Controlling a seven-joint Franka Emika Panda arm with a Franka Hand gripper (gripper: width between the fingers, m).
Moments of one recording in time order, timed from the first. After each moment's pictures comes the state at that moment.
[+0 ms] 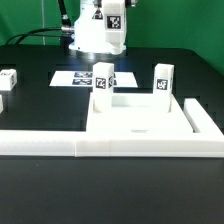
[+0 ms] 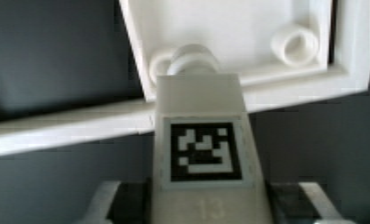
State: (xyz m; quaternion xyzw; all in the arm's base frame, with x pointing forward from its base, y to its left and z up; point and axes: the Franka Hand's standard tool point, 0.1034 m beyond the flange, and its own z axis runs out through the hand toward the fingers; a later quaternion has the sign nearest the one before) arm 0.590 0.002 0.197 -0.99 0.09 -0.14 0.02
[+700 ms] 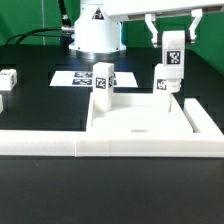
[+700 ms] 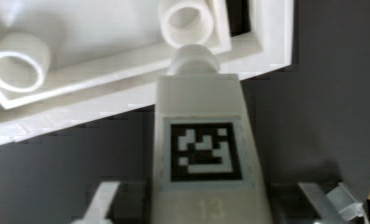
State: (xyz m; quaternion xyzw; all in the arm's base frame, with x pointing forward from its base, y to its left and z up) arm 0.602 0.086 0.150 -0.96 0.13 -0.23 0.04
